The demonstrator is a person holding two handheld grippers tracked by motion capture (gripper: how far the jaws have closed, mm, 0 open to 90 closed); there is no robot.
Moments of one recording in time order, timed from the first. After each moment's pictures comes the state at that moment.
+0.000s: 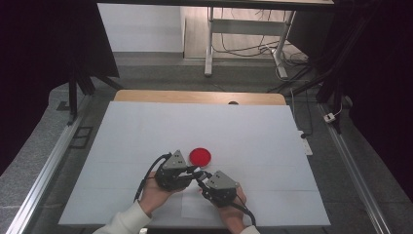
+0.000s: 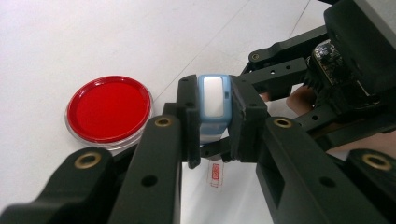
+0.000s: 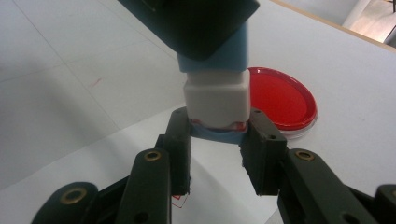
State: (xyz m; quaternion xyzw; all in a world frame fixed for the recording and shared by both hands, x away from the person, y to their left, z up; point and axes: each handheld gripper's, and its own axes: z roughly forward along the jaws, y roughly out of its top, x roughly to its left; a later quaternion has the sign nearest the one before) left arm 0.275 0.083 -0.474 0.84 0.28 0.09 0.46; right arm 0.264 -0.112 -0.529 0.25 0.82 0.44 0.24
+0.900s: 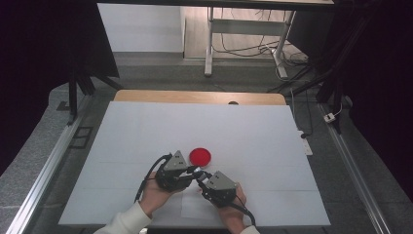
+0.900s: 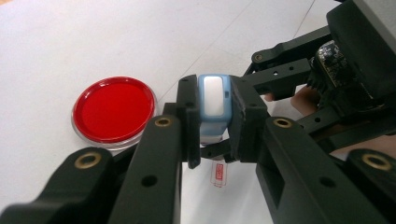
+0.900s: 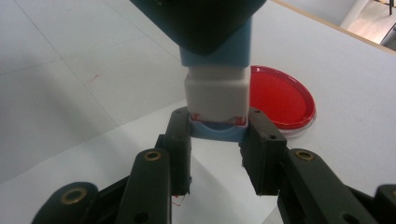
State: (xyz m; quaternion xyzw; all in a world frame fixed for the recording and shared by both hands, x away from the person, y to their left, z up) left arm 0.273 0.081 -0.474 0.84 0.28 0.10 0.45; right arm 0.263 -0.112 -0.530 0.25 0.83 0.44 0.25
